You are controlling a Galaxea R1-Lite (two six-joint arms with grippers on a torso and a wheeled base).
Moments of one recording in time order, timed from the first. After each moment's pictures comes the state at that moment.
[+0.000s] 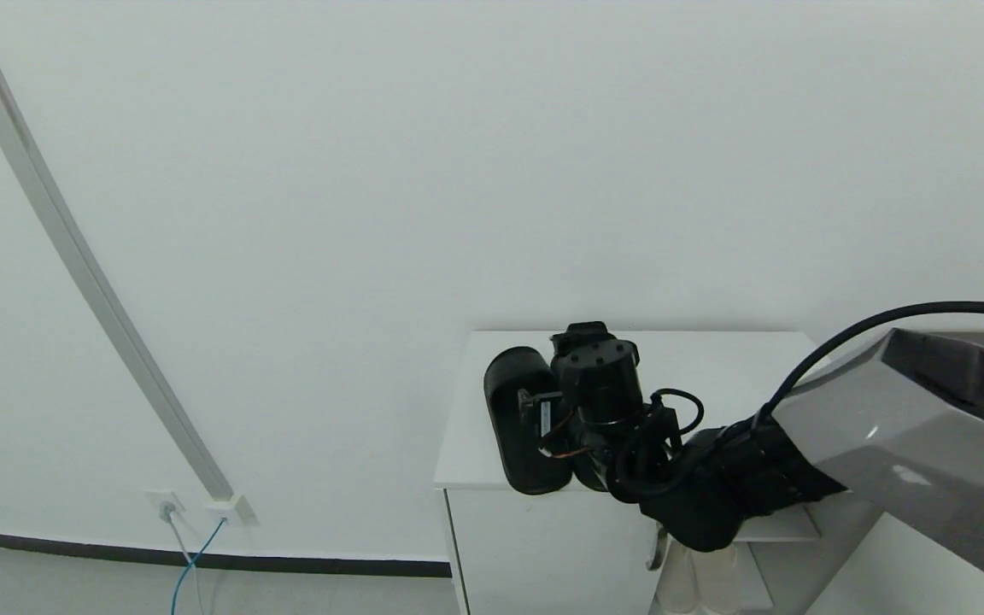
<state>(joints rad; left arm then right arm) 0.00 0.00 0.00 0.00 -0.02 0.01 0.78 2.23 -1.23 -0.68 -0.50 0.24</state>
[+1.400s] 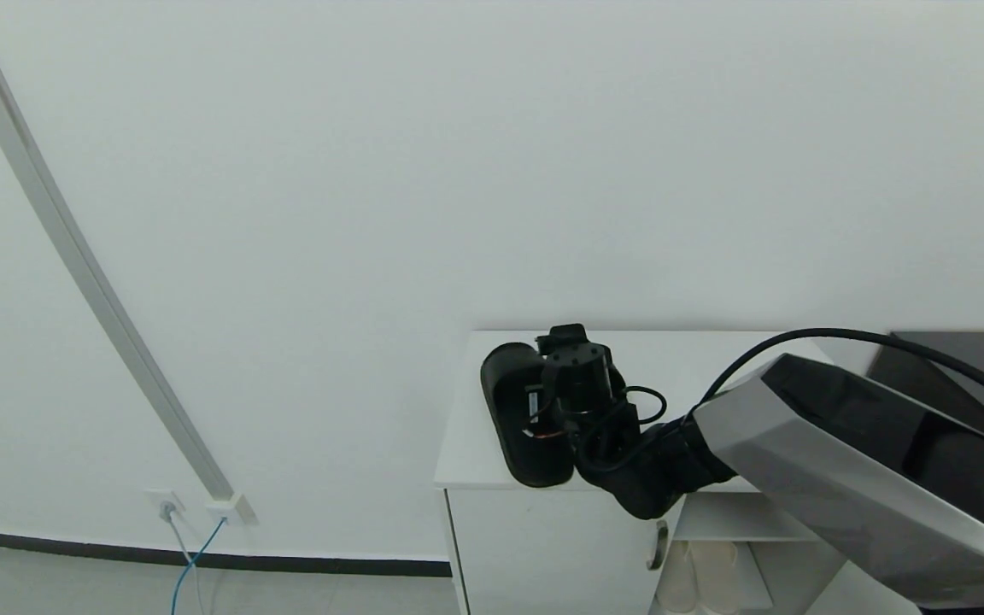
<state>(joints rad) 0.00 0.00 0.00 0.00 -0.02 0.01 0.73 2.44 -1.49 -0.70 -0.50 0.17</state>
